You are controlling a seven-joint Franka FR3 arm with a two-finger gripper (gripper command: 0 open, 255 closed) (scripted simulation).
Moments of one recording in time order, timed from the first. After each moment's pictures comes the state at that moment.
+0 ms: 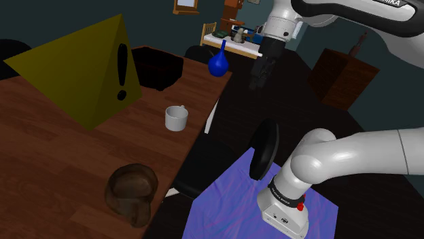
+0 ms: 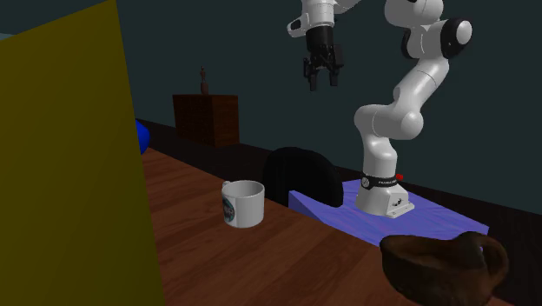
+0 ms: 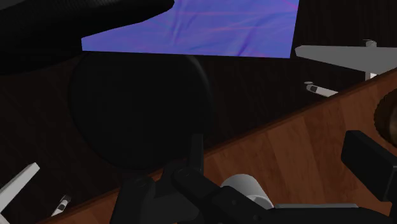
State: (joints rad) arm -0.02 -0.83 -0.05 -2.34 0.11 1.44 -0.13
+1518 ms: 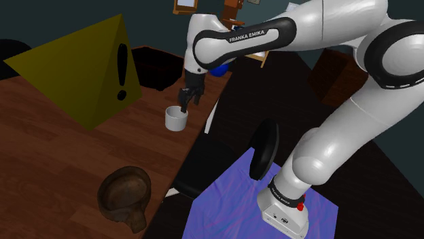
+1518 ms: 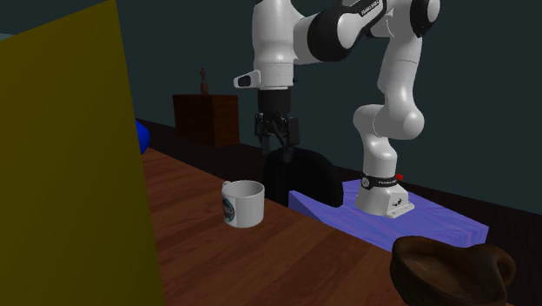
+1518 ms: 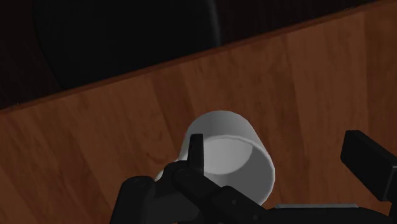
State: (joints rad) arm 0.05 -0.18 0.18 -2.25 0.05 2.04 0.00
